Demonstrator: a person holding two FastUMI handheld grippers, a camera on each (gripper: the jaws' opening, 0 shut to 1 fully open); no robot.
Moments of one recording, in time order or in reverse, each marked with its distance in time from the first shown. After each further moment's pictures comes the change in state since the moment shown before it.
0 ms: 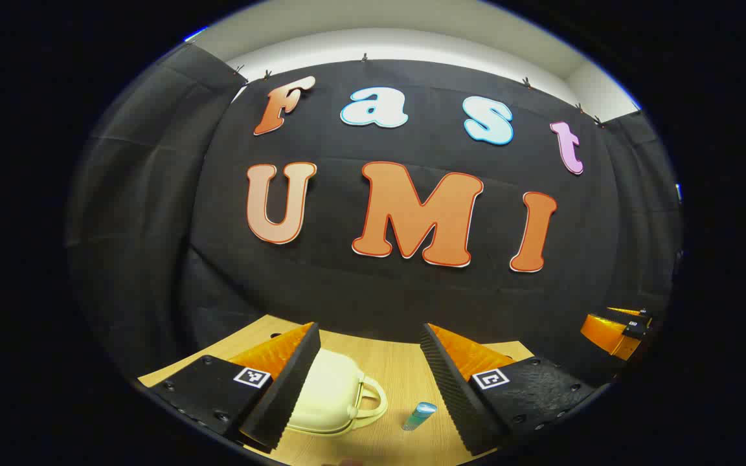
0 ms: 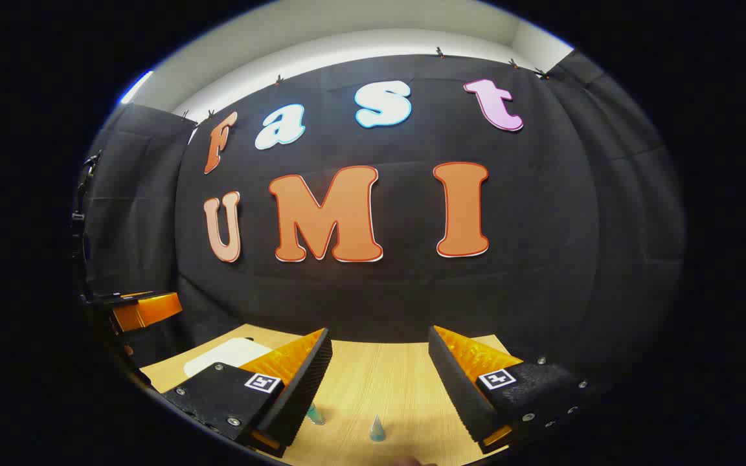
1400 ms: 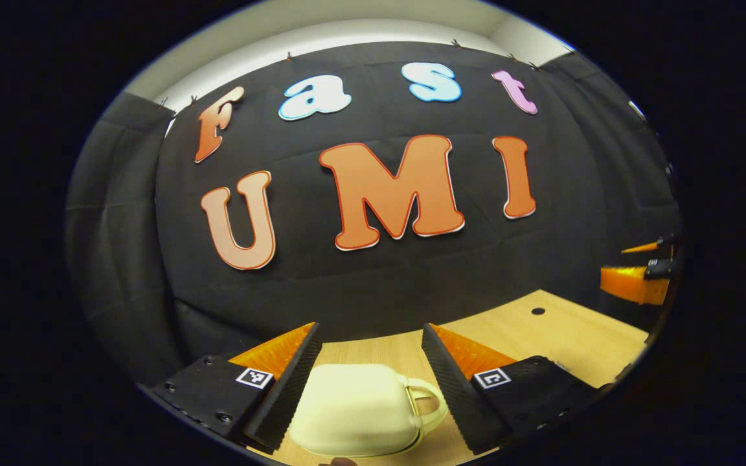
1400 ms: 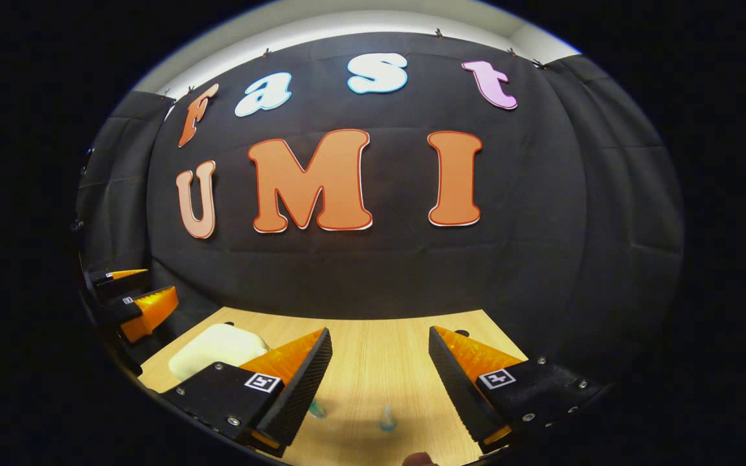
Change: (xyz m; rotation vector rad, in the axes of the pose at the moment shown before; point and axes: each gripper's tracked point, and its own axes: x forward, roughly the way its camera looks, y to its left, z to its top) left arm 0.068 0.022 -0.033 0.353 0.044 -0.107; right arm 0.023 0.018 -0.043 -0.002 0.134 -0.141
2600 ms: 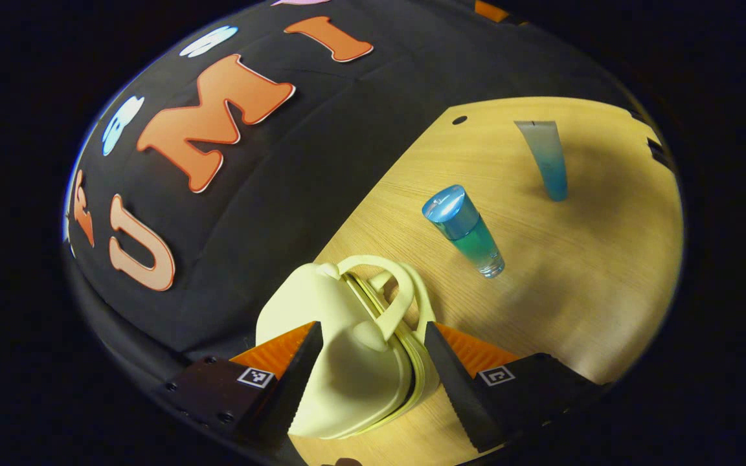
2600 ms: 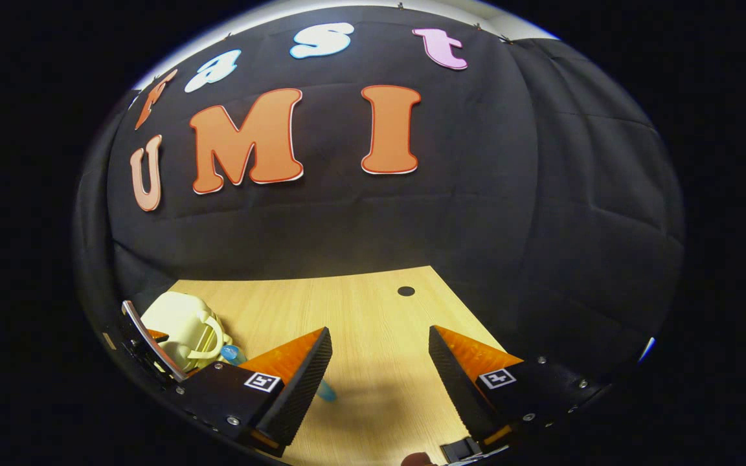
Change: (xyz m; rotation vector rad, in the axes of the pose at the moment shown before) left arm 0.030 -0.105 -0.235 0.685 0.406 -0.213; right arm -0.012 -0.102 -0.069 0.034 0.191 -0.191
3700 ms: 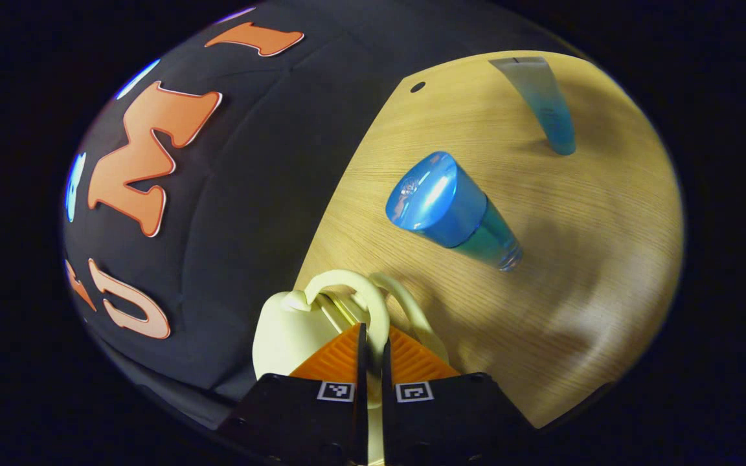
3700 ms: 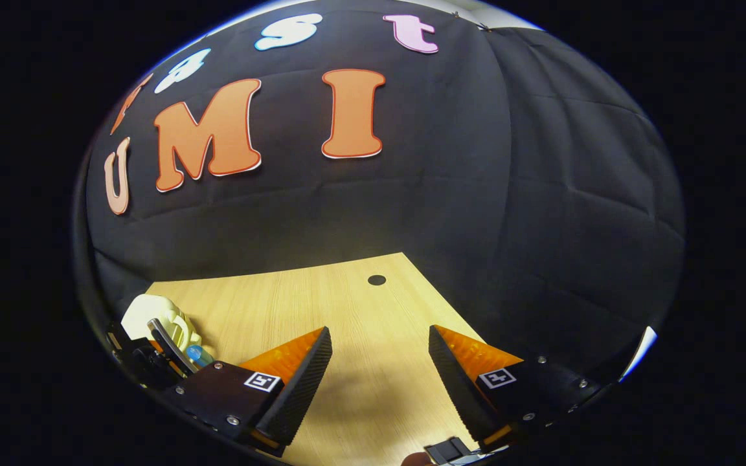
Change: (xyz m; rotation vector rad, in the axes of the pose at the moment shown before) left arm 0.066 -0.019 0.013 0.210 0.061 -0.070; right arm 0.021 -0.039 -0.009 0.034 0.051 -0.097
